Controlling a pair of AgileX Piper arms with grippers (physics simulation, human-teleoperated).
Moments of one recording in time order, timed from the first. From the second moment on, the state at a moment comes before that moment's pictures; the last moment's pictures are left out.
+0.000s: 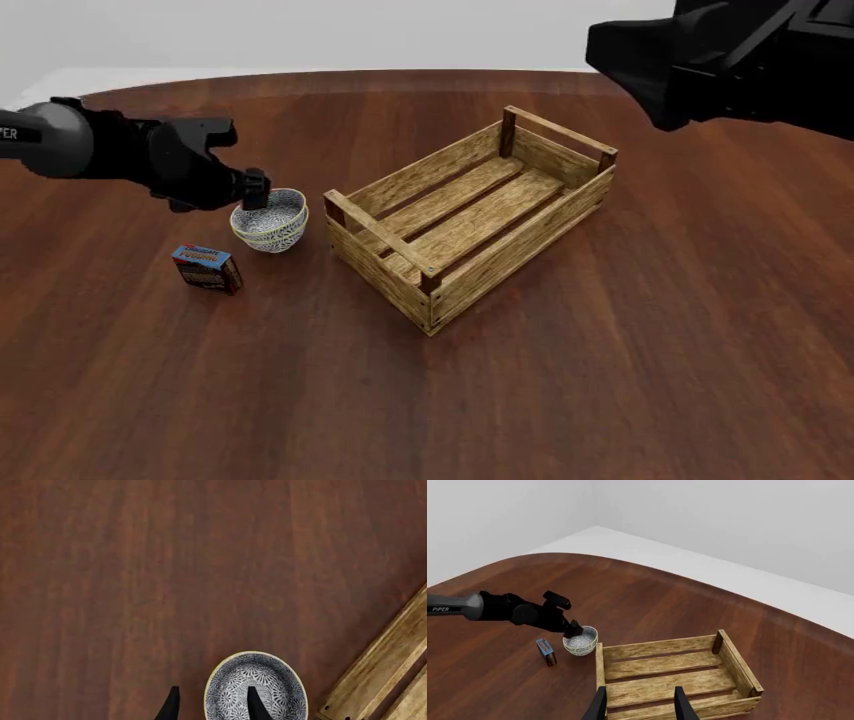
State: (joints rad) left arm -0.06 1.97 -1.26 0.25 -0.07; right arm 0.56 0.88 -0.87 0.20 -0.03
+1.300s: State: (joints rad) left arm -0.08 2.00 -1.20 0.15 -0.15; right arm 0.57 0.87 -0.87 0.20 -0.04
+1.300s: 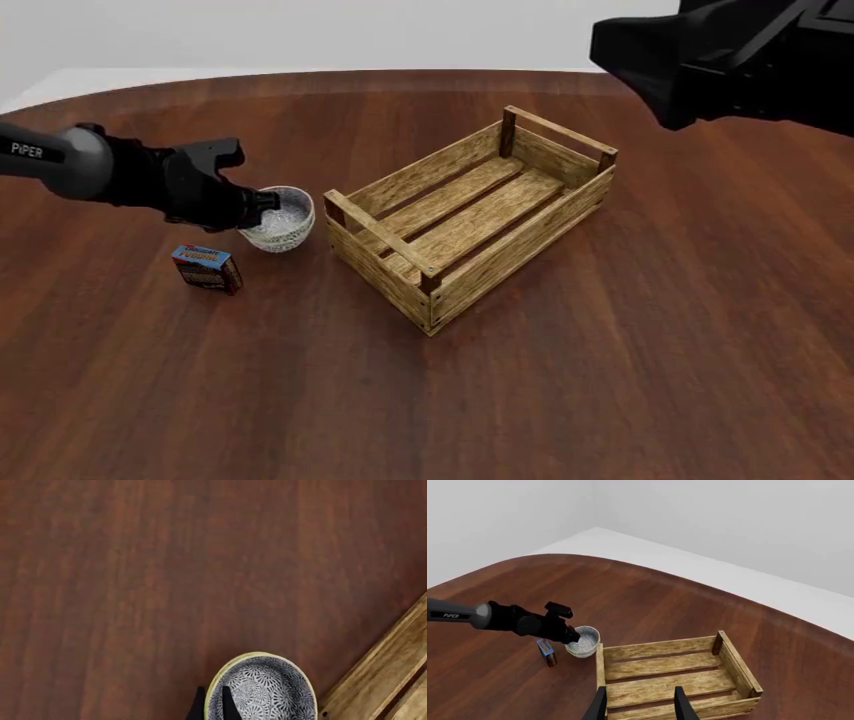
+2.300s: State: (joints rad) left arm -0.10 1.74 -1.20 0.24 -0.23; right arm 0.55 0.84 -0.87 0.22 -0.04
